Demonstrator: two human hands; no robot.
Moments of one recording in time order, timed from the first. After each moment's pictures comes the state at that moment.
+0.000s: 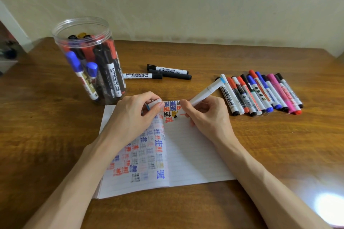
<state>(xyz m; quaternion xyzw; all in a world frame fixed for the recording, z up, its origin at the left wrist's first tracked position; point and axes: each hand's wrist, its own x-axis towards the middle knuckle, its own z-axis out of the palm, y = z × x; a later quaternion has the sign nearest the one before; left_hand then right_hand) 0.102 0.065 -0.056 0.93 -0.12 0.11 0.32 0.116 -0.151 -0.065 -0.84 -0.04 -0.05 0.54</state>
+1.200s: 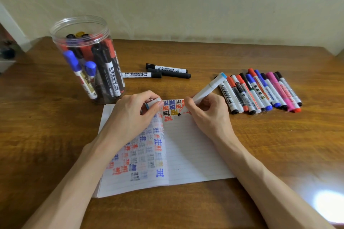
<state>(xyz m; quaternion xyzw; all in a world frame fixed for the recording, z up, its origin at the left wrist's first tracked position) 0.102 0.065 -0.056 0.93 -0.12 0.10 0.32 0.118 -0.153 -0.067 -0.84 -0.02 -0.06 0.54</state>
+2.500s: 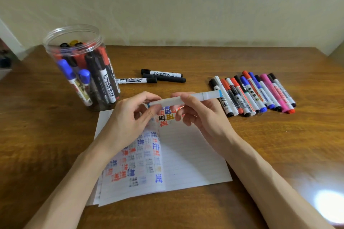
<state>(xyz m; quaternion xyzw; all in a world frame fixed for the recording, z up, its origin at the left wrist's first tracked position) 0.097 0.060 -0.045 0.87 -0.16 0.08 0.46 0.114 -0.160 -0.054 -0.64 -0.11 0.09 0.76</state>
